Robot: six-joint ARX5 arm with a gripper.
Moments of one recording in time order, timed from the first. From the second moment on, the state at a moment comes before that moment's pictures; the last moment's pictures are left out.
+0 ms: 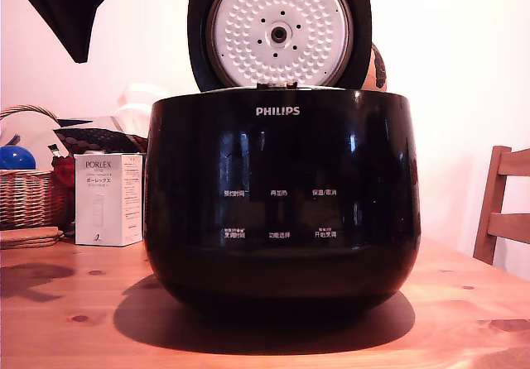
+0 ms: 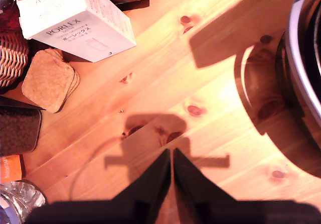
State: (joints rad) arm -0.38 1.67 1.83 -1.26 -0.19 0.21
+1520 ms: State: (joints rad) arm -0.19 1.77 1.89 -0.49 0.69 -0.13
